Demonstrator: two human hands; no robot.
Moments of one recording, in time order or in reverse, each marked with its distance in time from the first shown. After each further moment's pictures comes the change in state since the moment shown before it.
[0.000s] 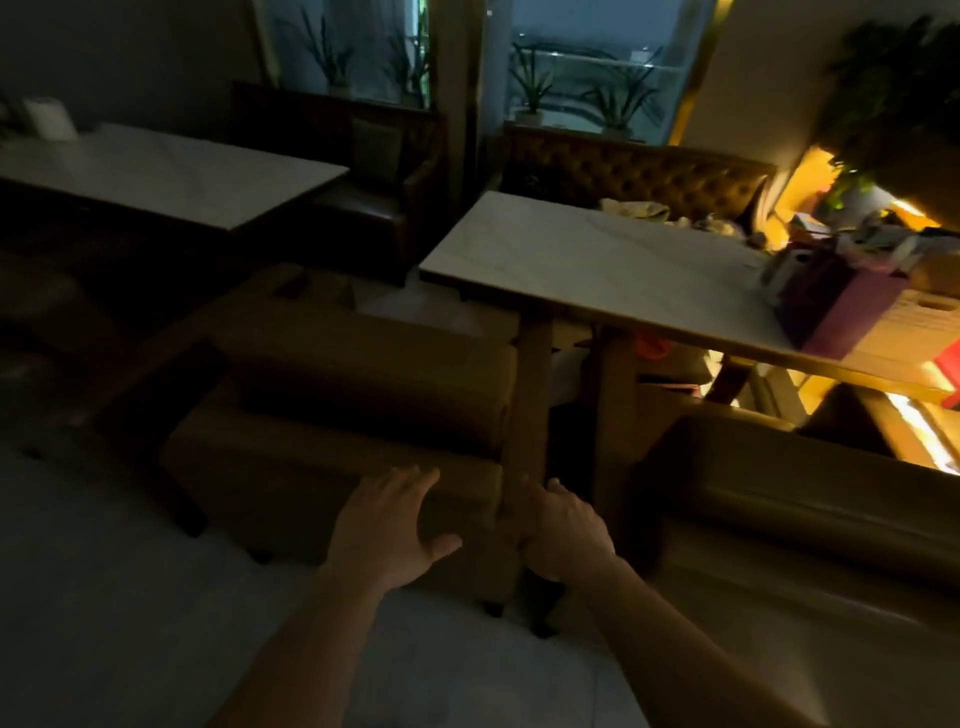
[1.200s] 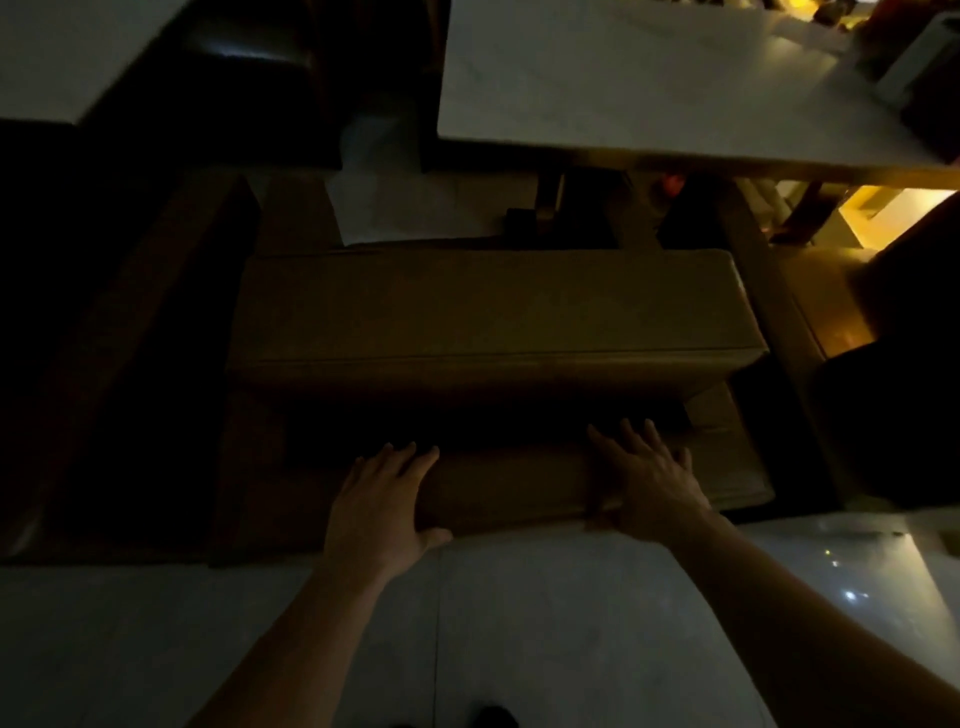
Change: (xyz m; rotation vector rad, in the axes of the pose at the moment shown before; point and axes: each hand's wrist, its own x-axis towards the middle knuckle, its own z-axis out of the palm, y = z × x) left_hand 0.240 -0.383 0.035 0.109 -0.182 0.241; right_hand 0.263 -0.164 0.145 -0.100 -0.131 0.314
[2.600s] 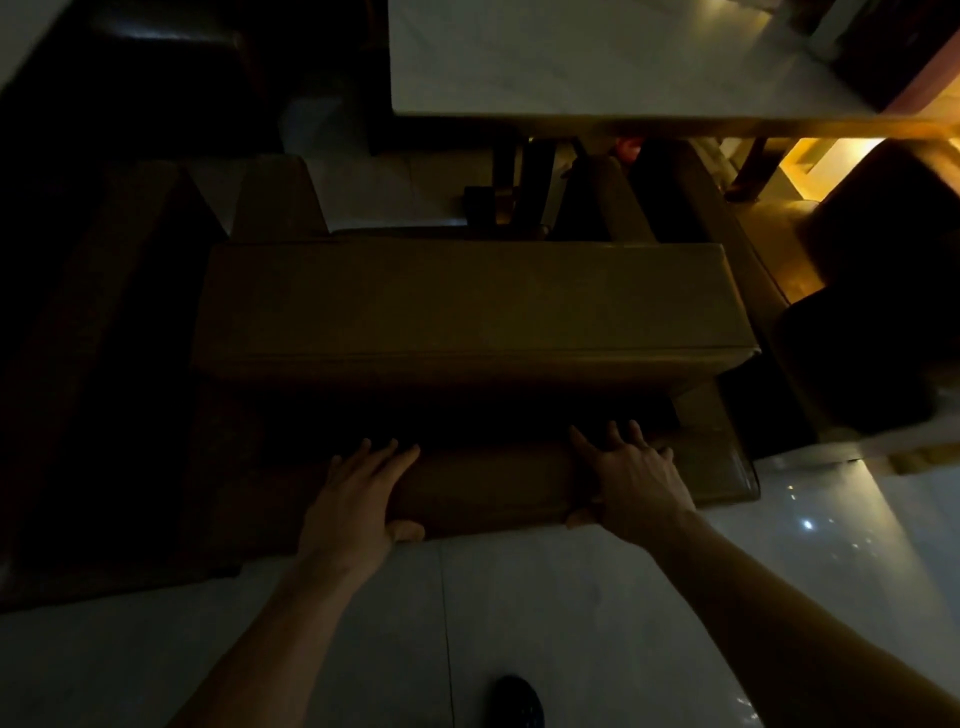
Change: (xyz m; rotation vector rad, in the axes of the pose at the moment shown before) left_hand -0.006 -0.045 -0.006 -0.123 -0.047 0.114; right_hand -0.027 -0.045 0.025 -0.065 -0.012 0.077
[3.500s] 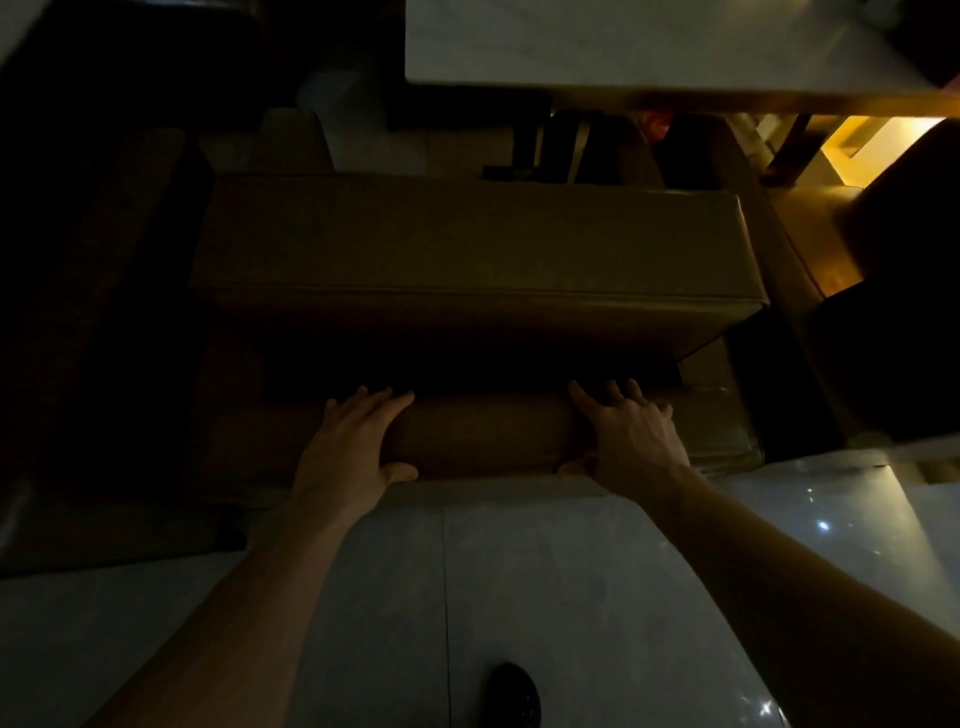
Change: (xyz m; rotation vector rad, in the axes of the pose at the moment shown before) left_hand 0.042 -0.006 -0.009 0.020 0.113 -0.002; right_hand 0.043 0.004 -0.016 -0.020 0.093 -0.019
